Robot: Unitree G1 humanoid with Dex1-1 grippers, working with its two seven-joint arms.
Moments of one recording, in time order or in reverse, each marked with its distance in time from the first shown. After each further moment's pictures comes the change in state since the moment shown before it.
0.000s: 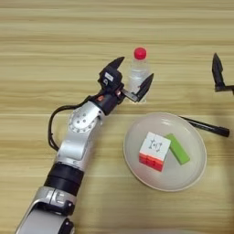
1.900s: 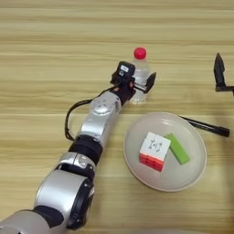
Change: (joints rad) left arm -0.286 -0.106 0.084 0.511 0.080 0.002 0.129; right arm 0.001 0.023 -0.003 0.025 0.001 -0.034 -0.038
